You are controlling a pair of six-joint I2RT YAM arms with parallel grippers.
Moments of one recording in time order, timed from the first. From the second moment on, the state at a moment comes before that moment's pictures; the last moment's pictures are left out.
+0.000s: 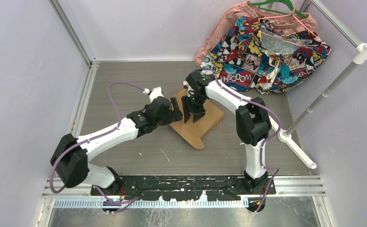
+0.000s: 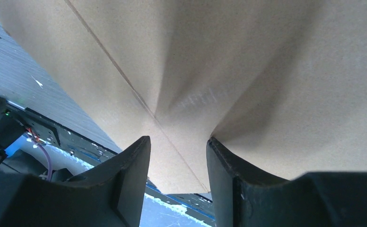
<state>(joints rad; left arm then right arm) -0.80 1.38 0.97 -0.32 -0.34 -0.87 0.57 2.00 1.65 -0.99 -0.33 0.35</state>
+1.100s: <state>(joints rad) -0.75 1.57 0.88 -0.15 -0.36 -0.93 0.53 2.00 1.62 -0.94 -0.39 0.41</state>
